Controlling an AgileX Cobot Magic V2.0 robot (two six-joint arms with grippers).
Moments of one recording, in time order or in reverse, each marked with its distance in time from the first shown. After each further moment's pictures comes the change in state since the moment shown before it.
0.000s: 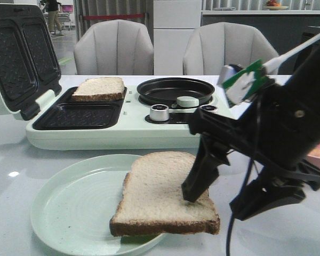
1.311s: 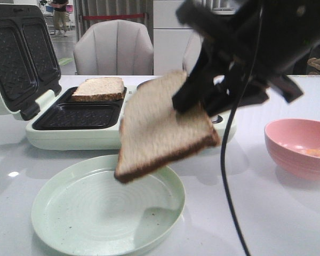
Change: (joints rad) left arm 0.000 0.000 0.000 0.000 0.000 0.000; right arm 0.002 -0.199 -0.140 0.003 0.071 -0.060
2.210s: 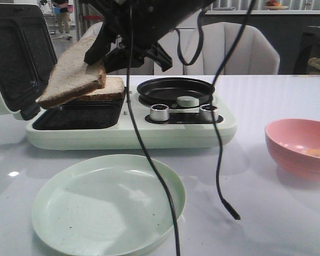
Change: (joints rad) left arm 0.000 0.000 0.000 0.002 0.000 0.000; right arm 0.084 0.647 -0.773 0.145 -0.036 -0.031
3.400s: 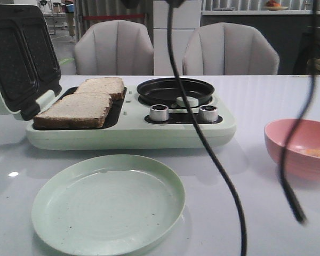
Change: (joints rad) left arm 0.000 0.000 0.000 0.000 0.000 0.000; right arm 0.152 -0.532 0.174 -0.986 0.287 0.371
